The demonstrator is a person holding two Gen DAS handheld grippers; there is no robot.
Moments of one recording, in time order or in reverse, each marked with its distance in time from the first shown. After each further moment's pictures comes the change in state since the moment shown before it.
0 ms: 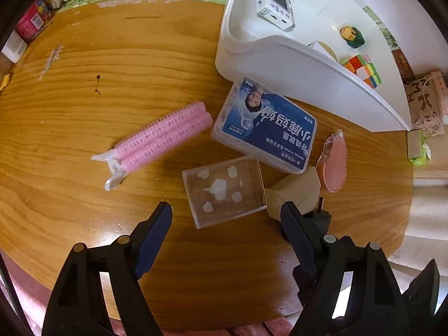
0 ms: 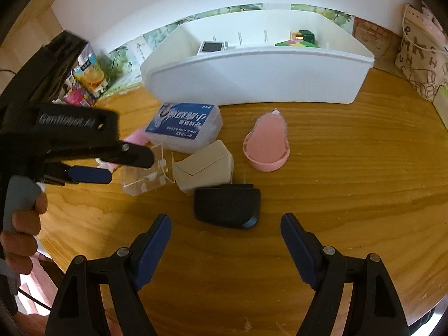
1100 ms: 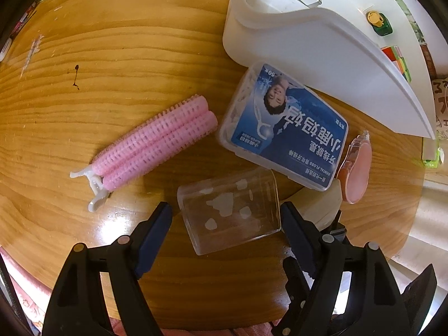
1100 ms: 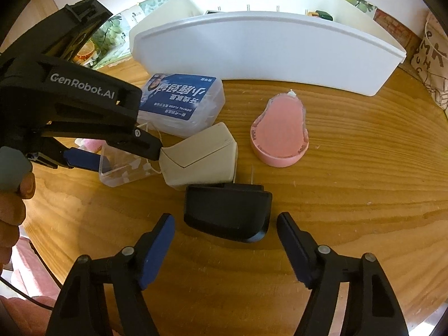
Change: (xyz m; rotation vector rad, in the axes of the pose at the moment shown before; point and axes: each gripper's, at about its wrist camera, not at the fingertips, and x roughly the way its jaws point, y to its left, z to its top) left arm 0.038 0.004 0.047 -0.028 0.147 0.040; right arm 0.040 0.008 0.015 -0.047 0.123 -0.036
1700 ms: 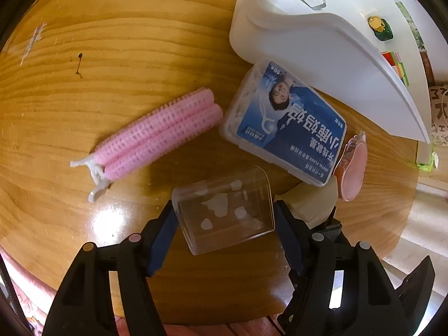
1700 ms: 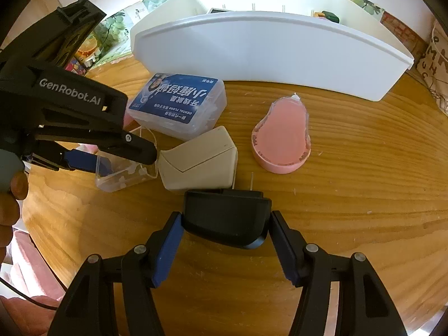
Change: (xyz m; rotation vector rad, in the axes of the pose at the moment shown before) left arm -0.009 0.012 -0.002 -0.040 0.020 -0.044; right arm 0.003 -0.007 0.018 -0.032 0.014 0.007
